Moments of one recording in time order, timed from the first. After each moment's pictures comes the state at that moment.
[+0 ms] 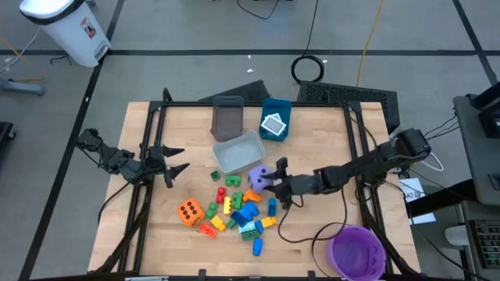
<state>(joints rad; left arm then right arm) -0.56 0.02 0.15 -0.41 -0.91 -0.34 0.28 1.53 0.72 0.34 0.43 -0.49</state>
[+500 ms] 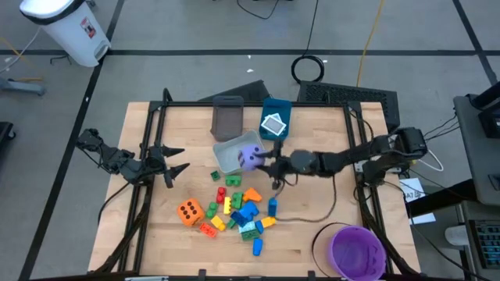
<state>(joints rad) -0.56 0.02 0.15 -0.41 -0.91 -0.34 0.05 1.55 0.72 0.61 0.27 -0.57</state>
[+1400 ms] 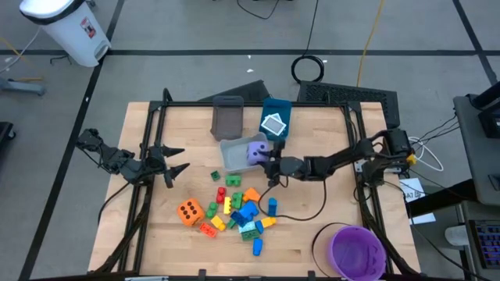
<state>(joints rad) -0.56 0.02 0.15 -0.41 -0.91 -0.34 0.07 1.71 0.73 0.54 0.53 -0.50</state>
